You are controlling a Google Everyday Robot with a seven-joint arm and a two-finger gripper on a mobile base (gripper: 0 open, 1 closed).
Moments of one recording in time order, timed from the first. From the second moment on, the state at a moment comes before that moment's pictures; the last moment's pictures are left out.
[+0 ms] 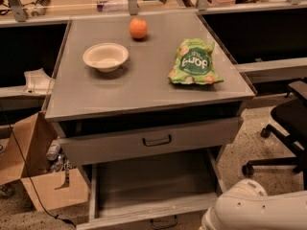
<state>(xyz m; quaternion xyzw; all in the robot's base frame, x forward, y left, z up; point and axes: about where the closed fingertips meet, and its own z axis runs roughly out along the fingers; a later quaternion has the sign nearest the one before) 0.310 -0.181 0.461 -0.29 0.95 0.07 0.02</state>
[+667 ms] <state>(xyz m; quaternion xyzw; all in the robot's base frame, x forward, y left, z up) 0.313 -0.187 0.458 -0.27 0.96 0.07 0.02</state>
